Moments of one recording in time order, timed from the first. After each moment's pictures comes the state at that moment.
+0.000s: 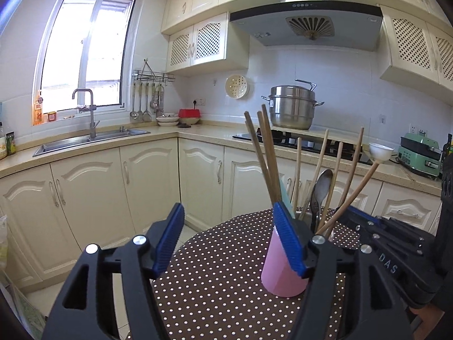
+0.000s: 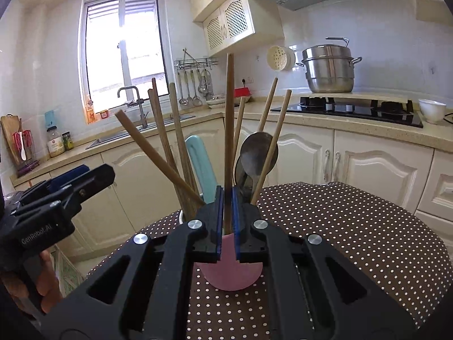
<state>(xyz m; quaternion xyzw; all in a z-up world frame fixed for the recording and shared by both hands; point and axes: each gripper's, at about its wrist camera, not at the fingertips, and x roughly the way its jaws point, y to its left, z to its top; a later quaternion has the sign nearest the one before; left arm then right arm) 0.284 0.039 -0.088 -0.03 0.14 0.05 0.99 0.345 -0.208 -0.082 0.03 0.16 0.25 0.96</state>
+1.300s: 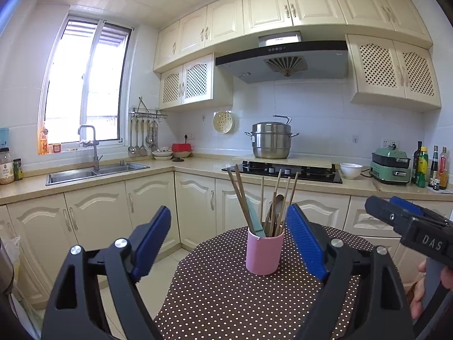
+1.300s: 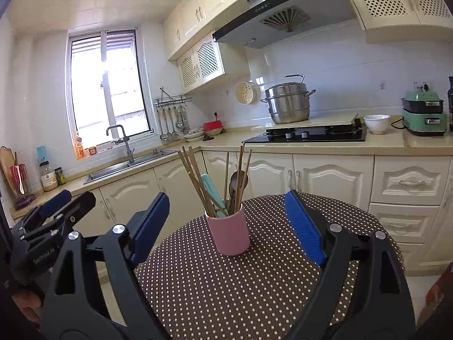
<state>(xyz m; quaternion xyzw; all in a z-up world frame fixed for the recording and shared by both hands) 0.106 0.025 -0.022 0.00 0.06 0.02 1.00 0.168 -0.257 -0.007 0.08 0.10 0.16 0.98</state>
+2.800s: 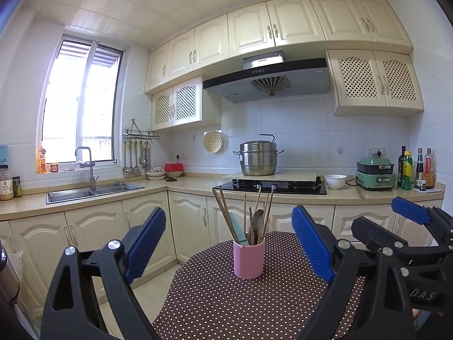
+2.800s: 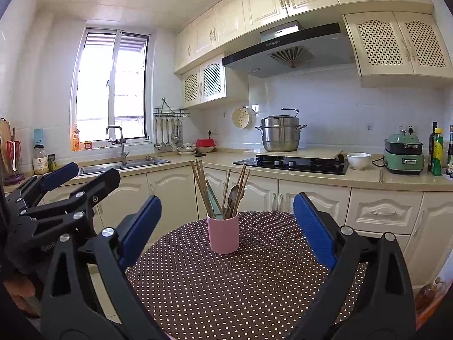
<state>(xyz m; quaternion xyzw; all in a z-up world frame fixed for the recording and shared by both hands) 0.041 -0.006 -0.002 0.02 0.02 0.00 1.00 0.076 -0.240 0.007 0.01 0.04 0.12 0.99</state>
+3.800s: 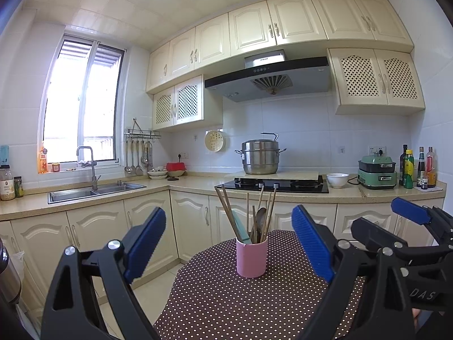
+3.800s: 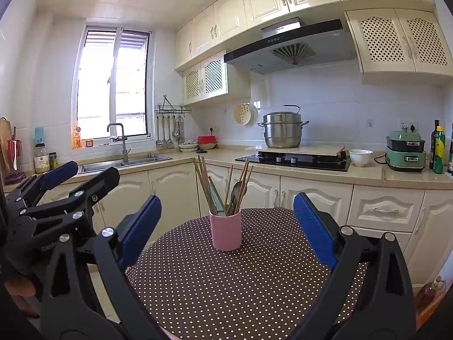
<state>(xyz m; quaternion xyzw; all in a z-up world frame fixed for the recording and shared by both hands) 0.041 -0.002 -0.002 0.02 0.02 0.00 1.00 0.078 -0.237 0.006 0.01 0.05 0.13 0.99</state>
